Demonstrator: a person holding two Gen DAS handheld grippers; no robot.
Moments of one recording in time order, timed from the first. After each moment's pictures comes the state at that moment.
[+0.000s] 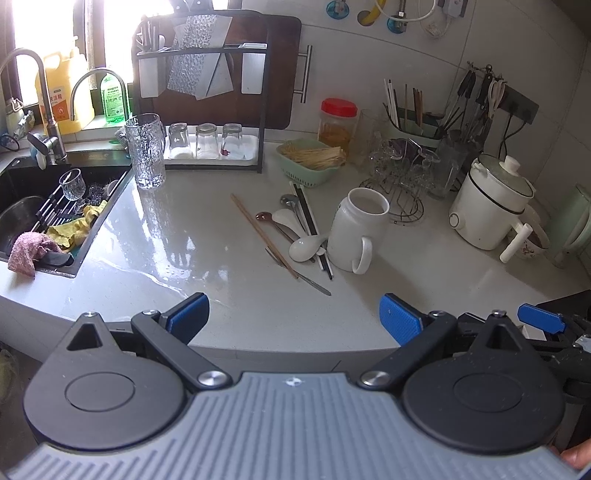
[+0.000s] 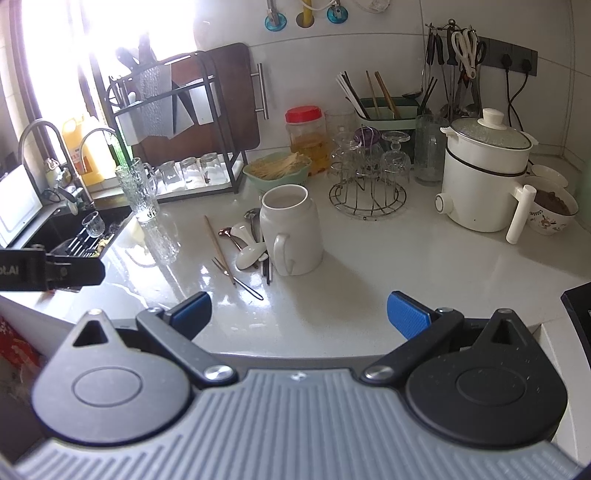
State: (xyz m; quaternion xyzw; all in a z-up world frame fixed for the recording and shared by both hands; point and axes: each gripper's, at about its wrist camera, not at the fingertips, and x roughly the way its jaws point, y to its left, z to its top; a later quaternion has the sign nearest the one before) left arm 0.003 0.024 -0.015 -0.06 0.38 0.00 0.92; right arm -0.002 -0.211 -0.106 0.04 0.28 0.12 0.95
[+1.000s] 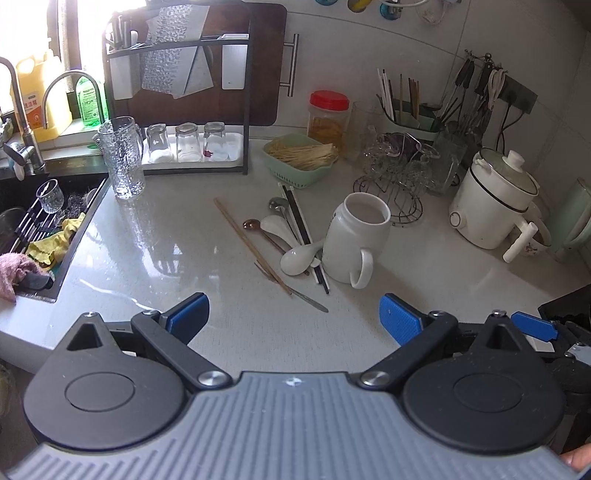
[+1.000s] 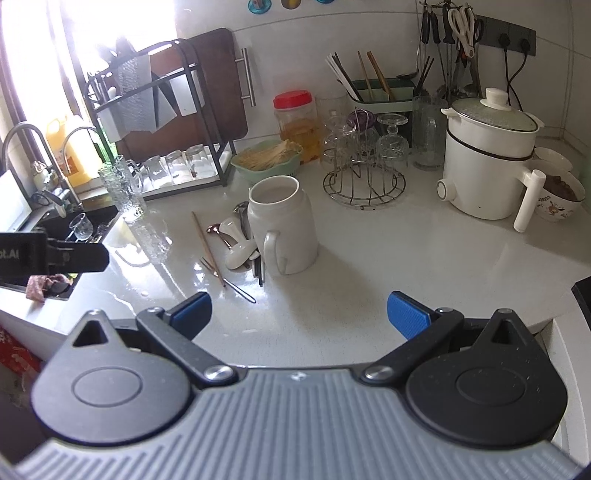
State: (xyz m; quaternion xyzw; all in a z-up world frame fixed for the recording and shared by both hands) left arm 0.067 0.031 -0.024 -0.05 0.39 -0.02 0.92; right arm 0.035 -0.204 -0.116 0.06 0.30 0.10 0.95
